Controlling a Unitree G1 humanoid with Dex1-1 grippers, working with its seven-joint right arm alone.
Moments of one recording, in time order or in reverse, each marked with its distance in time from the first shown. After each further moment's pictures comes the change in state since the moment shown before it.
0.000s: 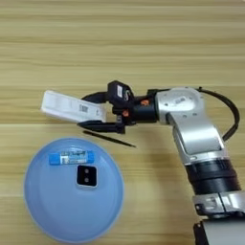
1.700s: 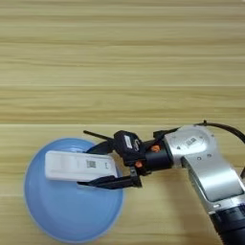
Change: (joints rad) arm 0.288 -0.144 0.065 -0.148 0.063 -0.045 0.110
